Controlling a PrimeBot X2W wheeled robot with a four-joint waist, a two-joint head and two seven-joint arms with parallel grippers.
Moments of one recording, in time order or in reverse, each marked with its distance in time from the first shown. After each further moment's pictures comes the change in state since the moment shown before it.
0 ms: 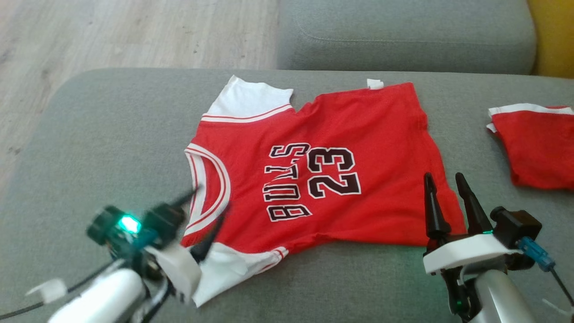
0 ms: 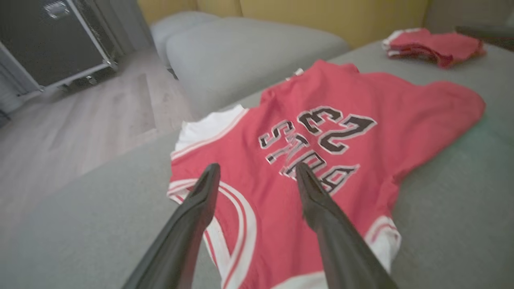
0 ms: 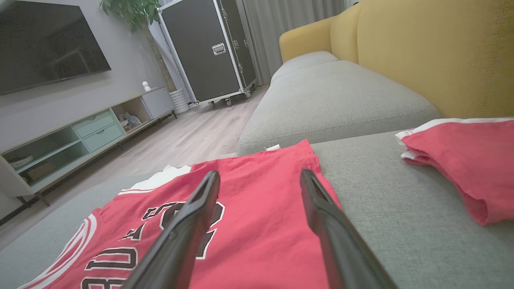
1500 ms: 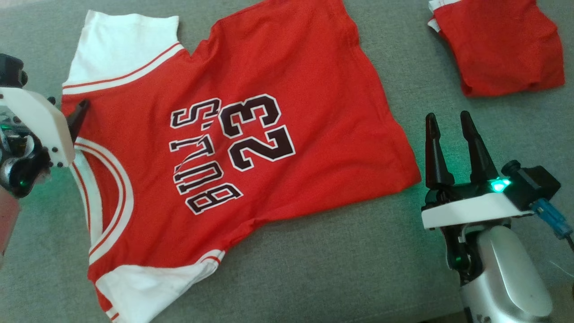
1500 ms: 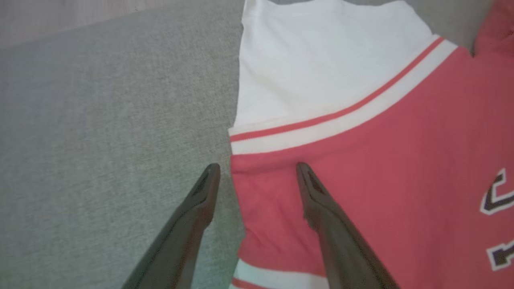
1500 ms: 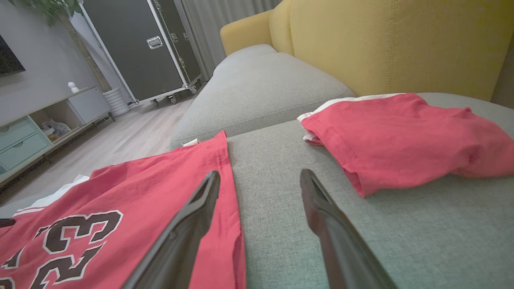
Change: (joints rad) left arm -0.446 -0.011 0.286 0.646 -0.314 -0.226 0.392; right arm -0.107 0.000 0.027 -0.157 0.009 0.000 0.000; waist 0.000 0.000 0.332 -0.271
